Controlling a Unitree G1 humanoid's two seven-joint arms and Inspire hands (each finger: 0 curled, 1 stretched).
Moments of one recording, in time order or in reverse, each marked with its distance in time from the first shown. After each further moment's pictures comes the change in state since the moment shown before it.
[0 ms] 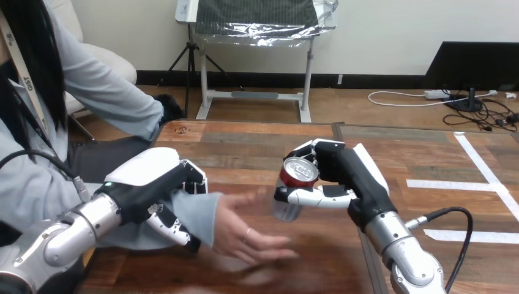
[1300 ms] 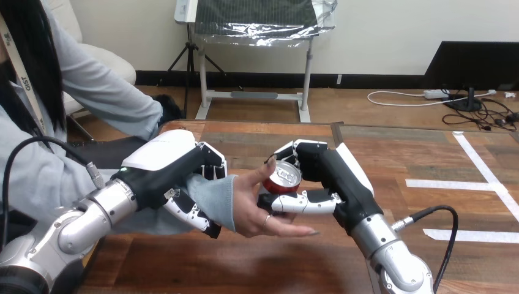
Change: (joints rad) left arm 0.000 -0.038 0.032 -0.103 -0.059 0.017 -0.054; right arm 0.057 0.032 0.050 -0.109 -0.006 0.000 0.013
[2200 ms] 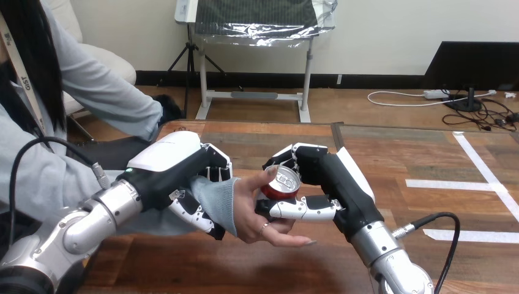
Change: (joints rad) left arm 0.001 -0.021 0.003 -0.006 0.000 -0.002 -0.011; right arm 0.085 0.009 0.025 -0.159 -0.005 0.040 -0.018
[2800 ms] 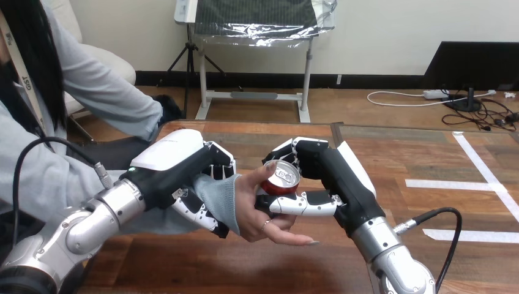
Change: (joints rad) left arm 0.000 -0.008 0.003 -0.002 0.000 -0.008 0.011; right arm 0.004 -0.006 0.003 -0.043 0.001 0.019 -0.004
